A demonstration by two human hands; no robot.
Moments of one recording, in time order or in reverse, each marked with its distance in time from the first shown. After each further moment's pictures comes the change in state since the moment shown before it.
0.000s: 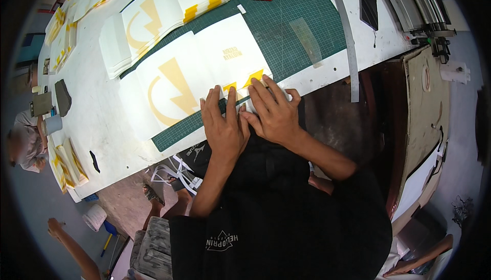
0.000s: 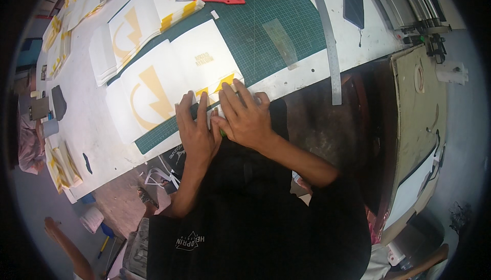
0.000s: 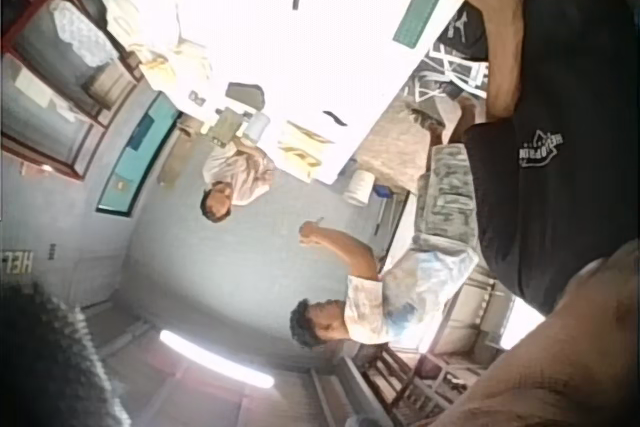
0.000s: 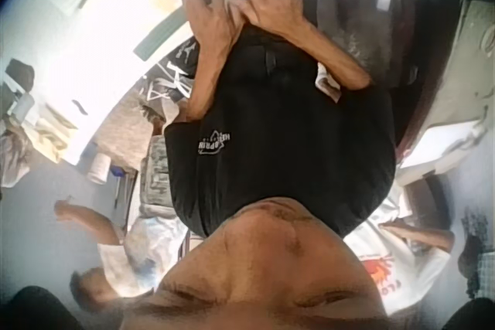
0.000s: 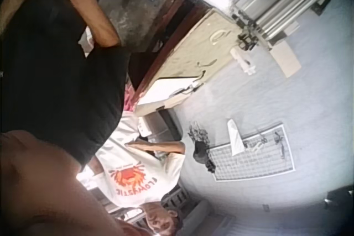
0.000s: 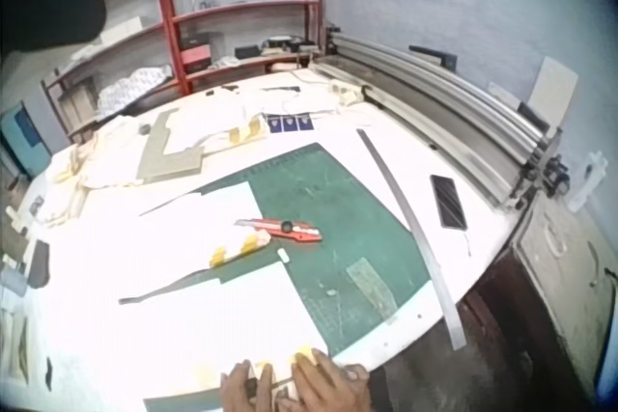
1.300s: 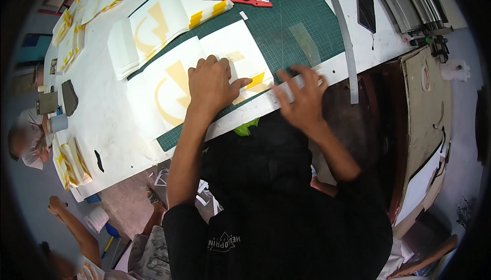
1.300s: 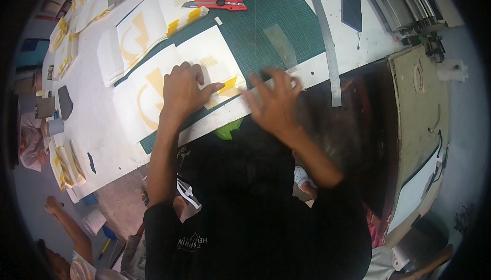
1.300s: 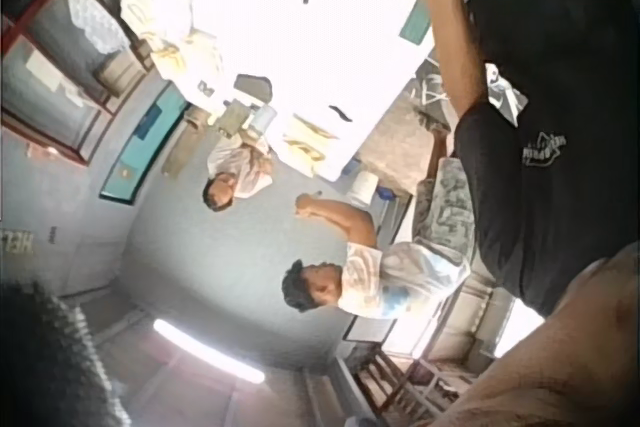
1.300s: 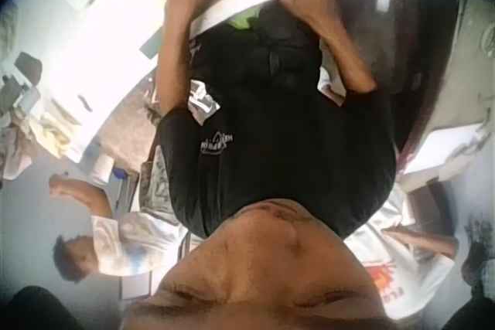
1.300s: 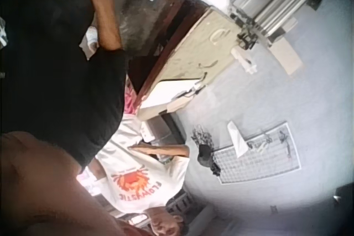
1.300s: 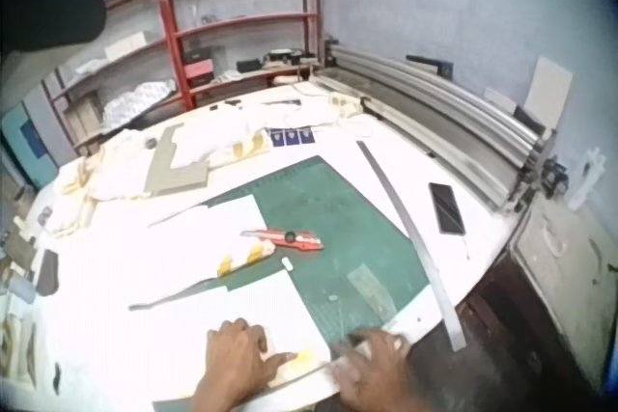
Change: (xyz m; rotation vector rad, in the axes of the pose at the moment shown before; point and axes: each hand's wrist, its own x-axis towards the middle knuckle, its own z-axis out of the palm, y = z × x) left_hand 0.125 -0.019 -0.031 0.175 -0.470 -0.093; right_hand 0.014 0.055 -0.025 0.005 0.103 0.193
